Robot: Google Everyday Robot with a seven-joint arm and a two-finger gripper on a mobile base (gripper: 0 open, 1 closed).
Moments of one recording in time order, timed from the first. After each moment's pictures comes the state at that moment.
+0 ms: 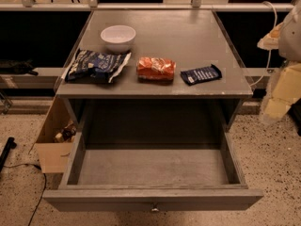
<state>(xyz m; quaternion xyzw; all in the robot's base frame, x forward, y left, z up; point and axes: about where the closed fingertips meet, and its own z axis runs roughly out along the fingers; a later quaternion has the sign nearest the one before) 0.438 -0.217 0.977 -0.60 0.78 -0.03 0.16</state>
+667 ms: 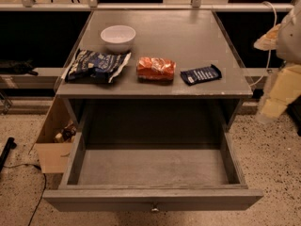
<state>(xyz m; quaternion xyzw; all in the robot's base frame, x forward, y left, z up) 0.443 -0.213 0.971 -0.61 0.77 -0.03 0.17</state>
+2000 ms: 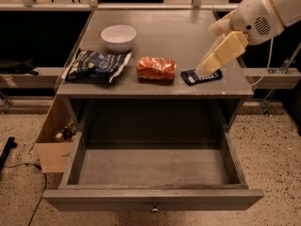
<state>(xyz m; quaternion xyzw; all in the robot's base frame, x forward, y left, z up) 0.545 -0.129 0.978 -0.54 0.75 0.20 0.33</state>
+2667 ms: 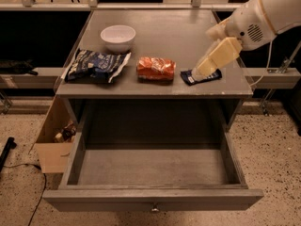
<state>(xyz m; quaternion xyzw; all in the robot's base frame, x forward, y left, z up) 0.554 -0.124 0.962 -0.53 0.76 0.21 0.33</state>
